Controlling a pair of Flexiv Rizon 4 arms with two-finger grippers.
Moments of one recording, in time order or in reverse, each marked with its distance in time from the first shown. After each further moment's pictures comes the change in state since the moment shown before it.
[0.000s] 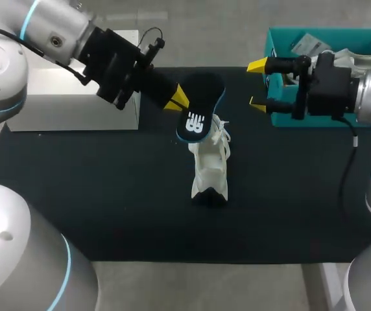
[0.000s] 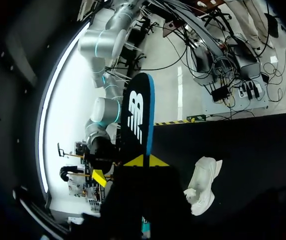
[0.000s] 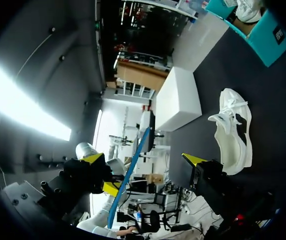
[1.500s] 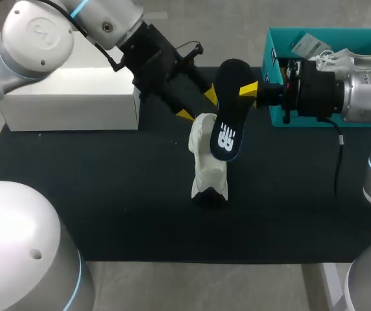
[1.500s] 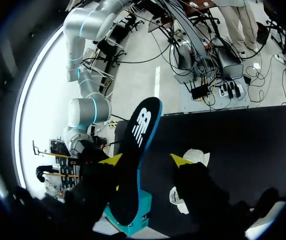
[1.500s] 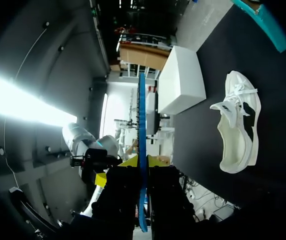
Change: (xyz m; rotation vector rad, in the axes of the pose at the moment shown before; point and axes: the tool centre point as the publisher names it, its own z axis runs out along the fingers) left arm 0.008 0.040 0.036 0.000 0.253 -0.048; right arm -0.030 0.000 0.018 0.172 0.055 0.037
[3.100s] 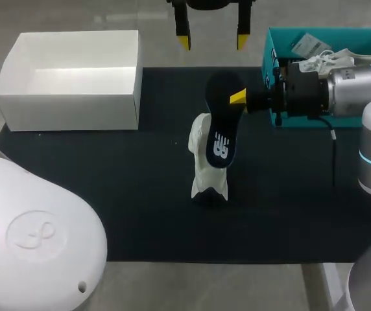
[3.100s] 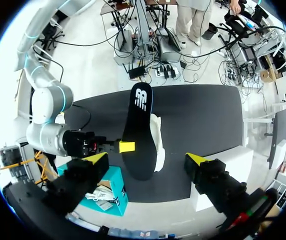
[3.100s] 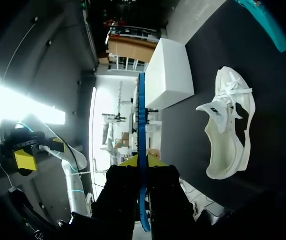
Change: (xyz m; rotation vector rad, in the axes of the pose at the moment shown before) left arm -0.077 0.047 -0.065 -0.173 0.652 0.093; right arm -0.033 0.013 0.020 0.069 -0.088 0.010
